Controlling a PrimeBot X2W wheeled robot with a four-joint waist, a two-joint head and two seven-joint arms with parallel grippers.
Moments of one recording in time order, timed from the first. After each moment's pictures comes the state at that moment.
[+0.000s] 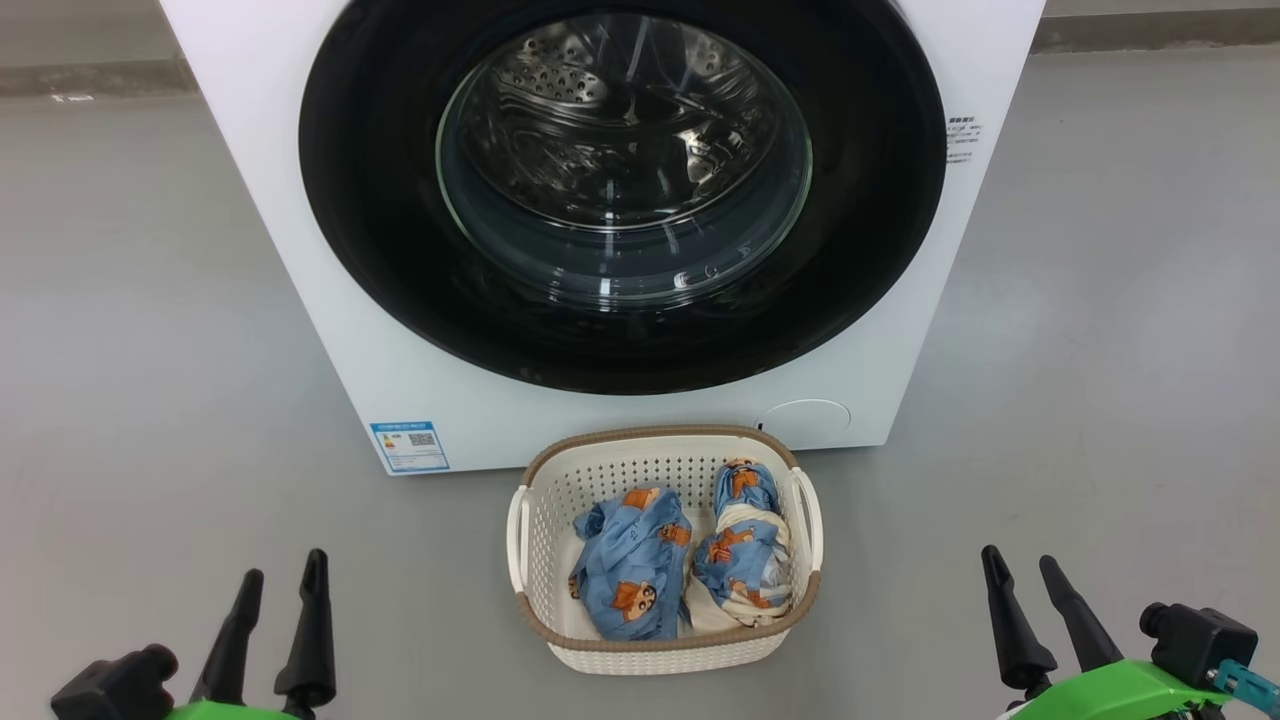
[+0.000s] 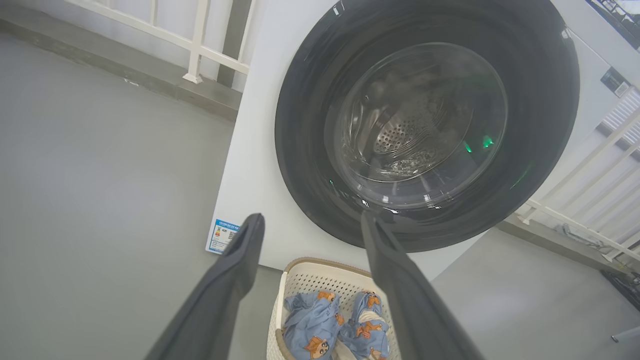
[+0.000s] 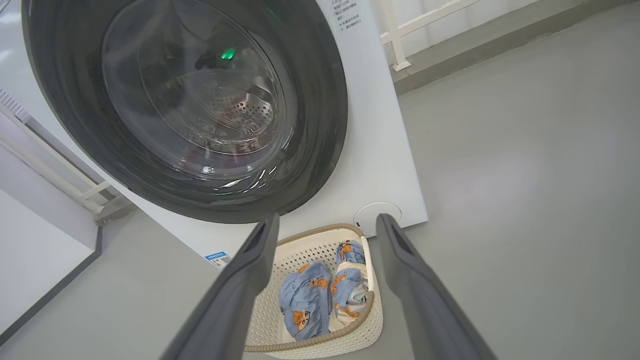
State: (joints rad) left arm 0.02 0.11 -0.05 0.14 -0.64 -0.13 -0.17; right arm -0.02 -0.08 -0.04 0.31 0.53 0.13 -0.17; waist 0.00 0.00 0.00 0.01
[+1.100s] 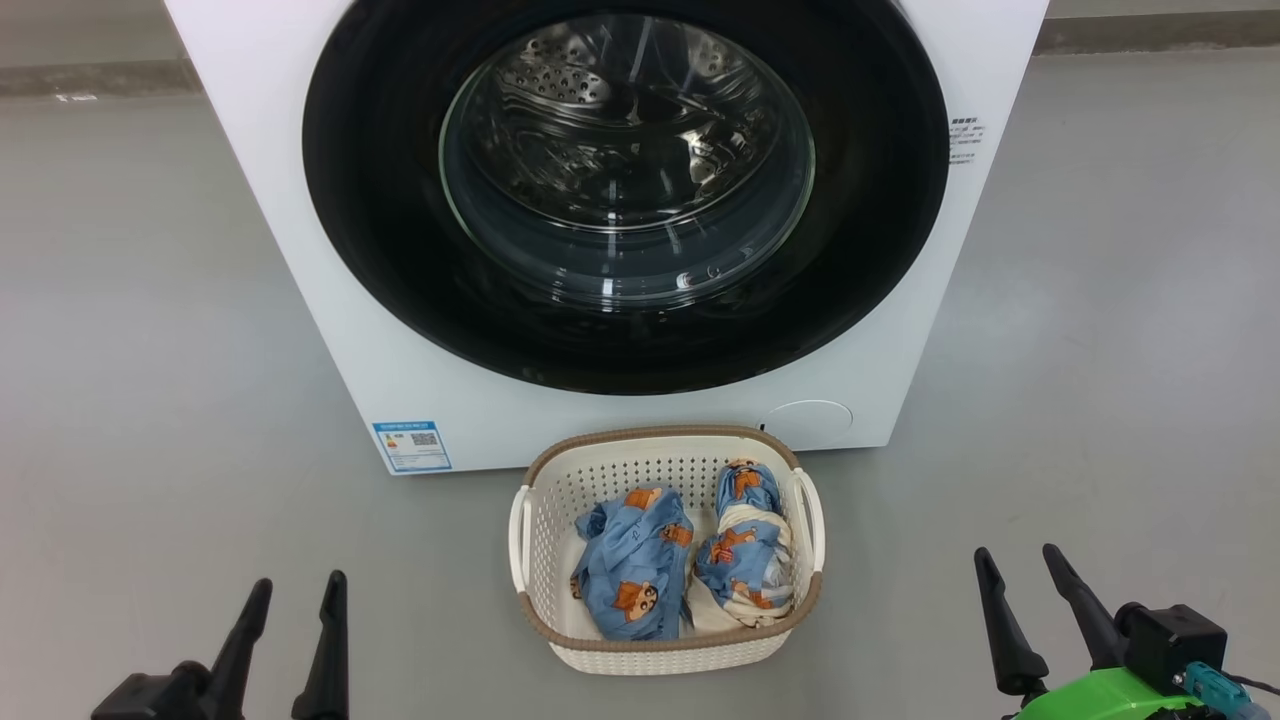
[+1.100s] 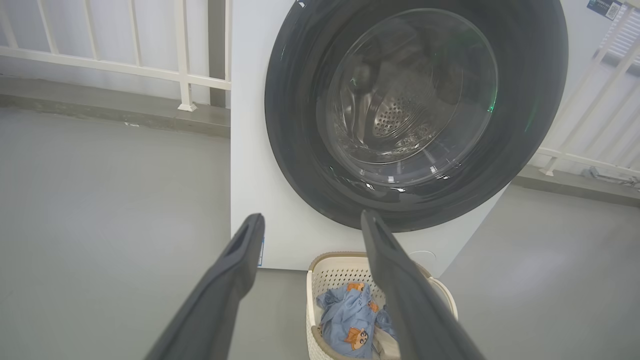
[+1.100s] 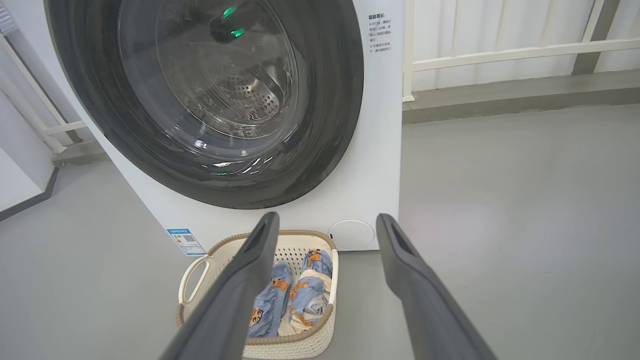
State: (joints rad) left arm 0.04 0.15 -0.10 0.15 -0.46 -0.13 -0.25; right arm -0.02 -0.09 -0.05 0.30 0.24 0.13 -0.25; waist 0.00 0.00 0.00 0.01
